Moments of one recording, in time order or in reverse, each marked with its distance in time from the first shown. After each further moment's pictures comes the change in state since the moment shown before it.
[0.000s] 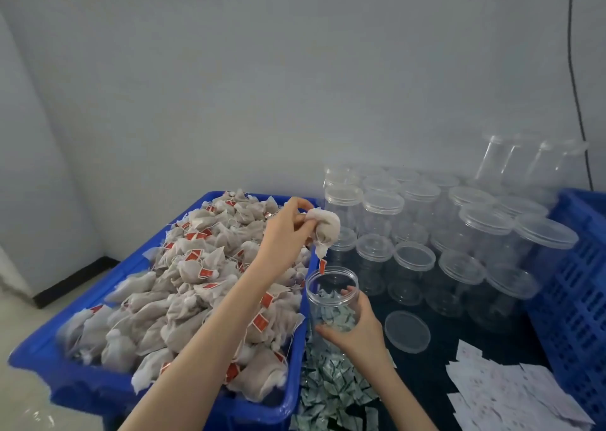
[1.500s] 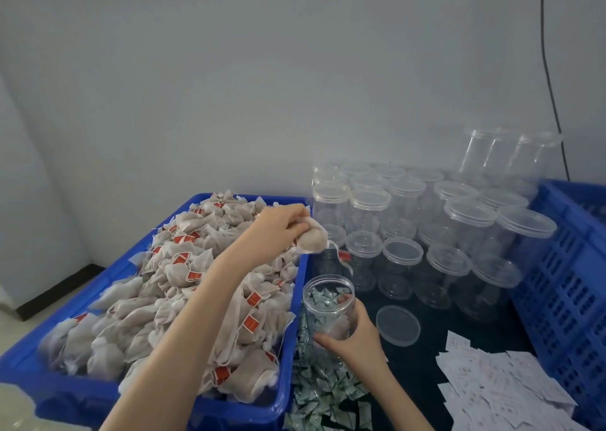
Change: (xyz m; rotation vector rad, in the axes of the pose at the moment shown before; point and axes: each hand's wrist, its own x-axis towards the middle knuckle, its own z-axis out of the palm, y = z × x) left_hand 0.010 0.020 -0.020 0.452 -0.331 0.126; right_hand -0.013 0.009 -0.007 0.020 -0.029 0.089
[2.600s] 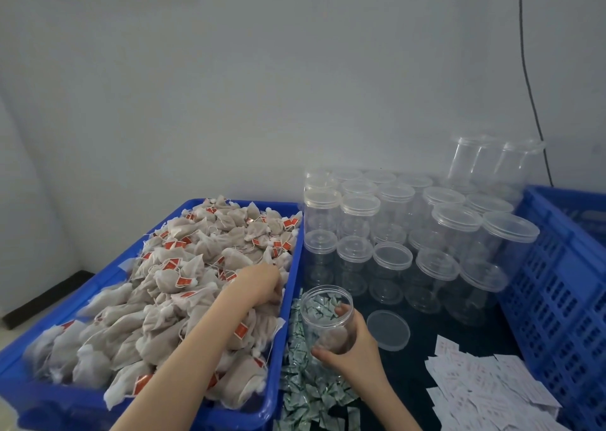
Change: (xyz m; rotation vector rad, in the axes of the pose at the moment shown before) left_hand -0.004 -0.054 0.069 0.523 -0.491 -0.241; right_hand -0.010 0.007 -0.013 0.020 0.018 -0.023
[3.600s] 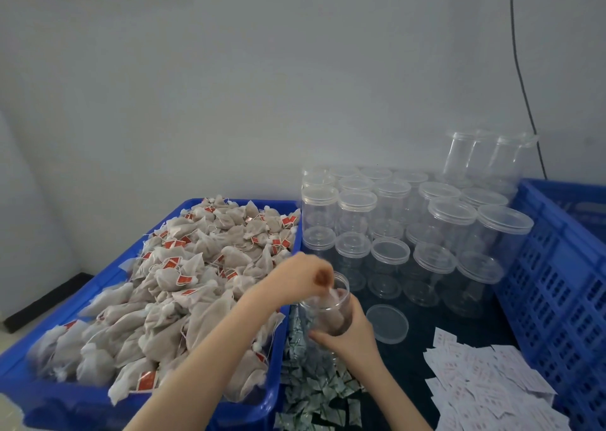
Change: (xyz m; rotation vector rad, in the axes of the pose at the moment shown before) left_hand -0.027 0.060 -0.028 -0.327 0.157 0.354; right_hand 0.010 -0.009 0.005 0.038 0.023 -0.026
